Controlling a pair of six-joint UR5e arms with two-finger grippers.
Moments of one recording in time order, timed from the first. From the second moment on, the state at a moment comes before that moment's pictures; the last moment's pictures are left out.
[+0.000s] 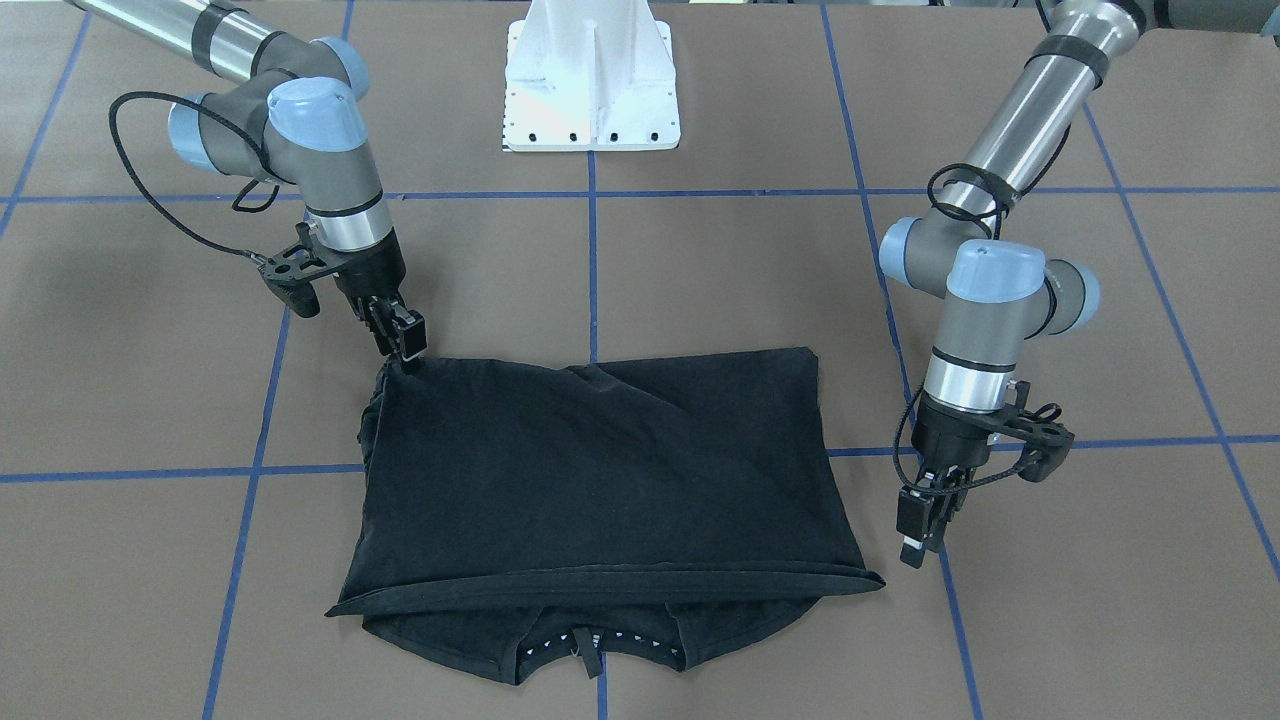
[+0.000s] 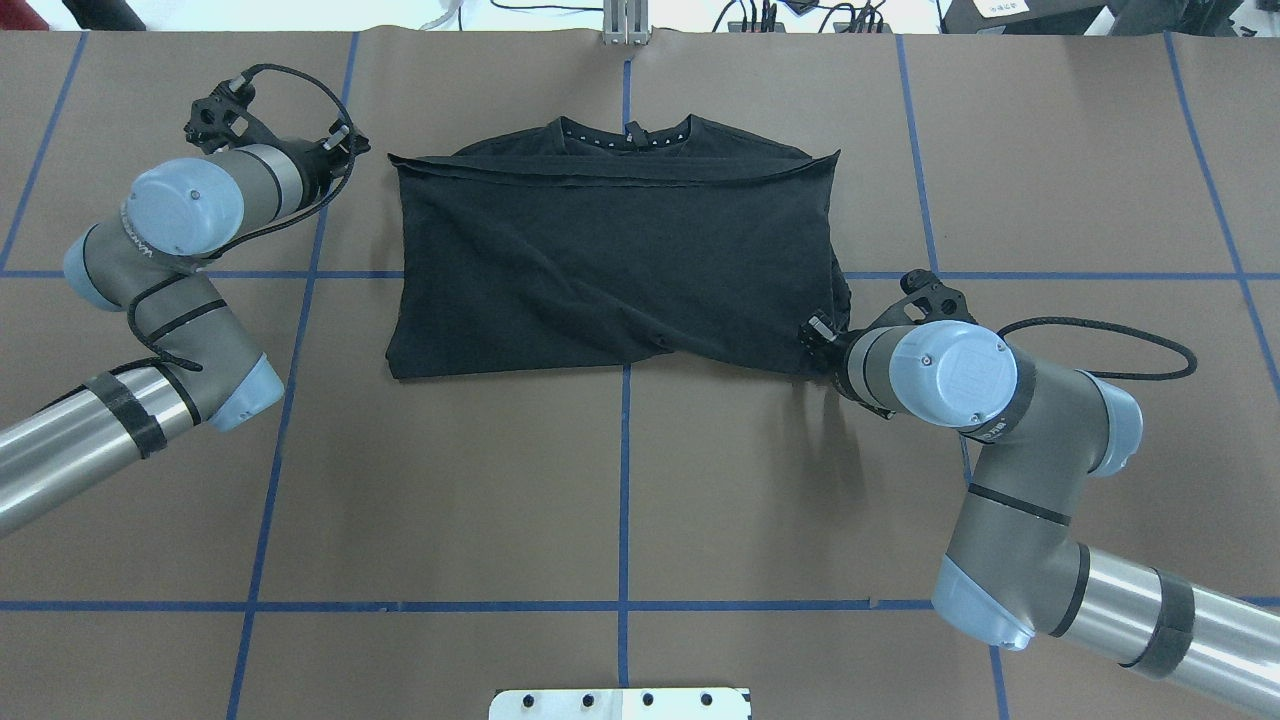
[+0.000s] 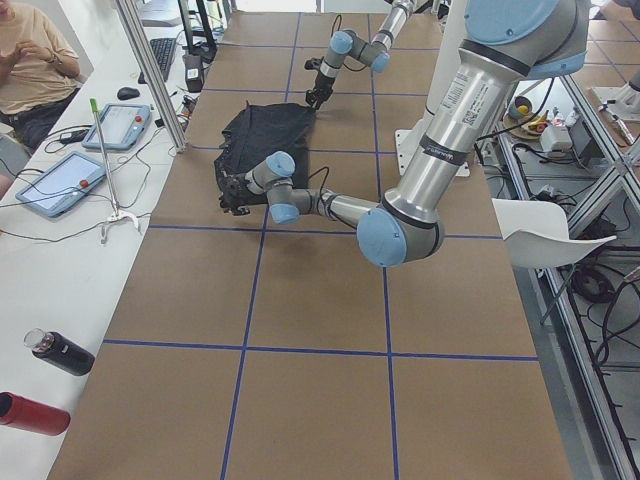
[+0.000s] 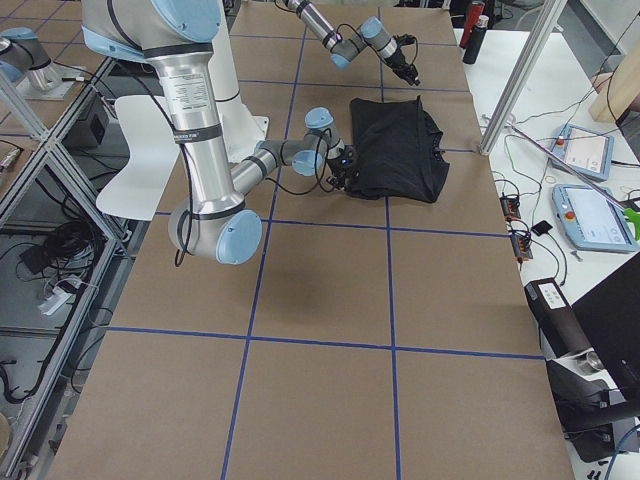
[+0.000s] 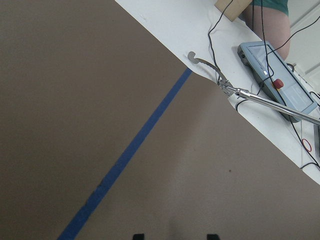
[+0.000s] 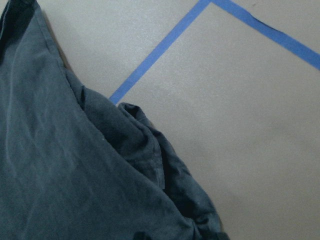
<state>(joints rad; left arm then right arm) -0.80 -2.09 -1.17 -2.59 -1.47 -1.74 0.50 -1.27 1.76 -1.18 1.56 2.04</state>
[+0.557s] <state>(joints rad) -0.80 -2.09 -1.18 -2.59 -1.47 -1.75 0.51 -1.30 1.80 -1.18 1.57 2.04</state>
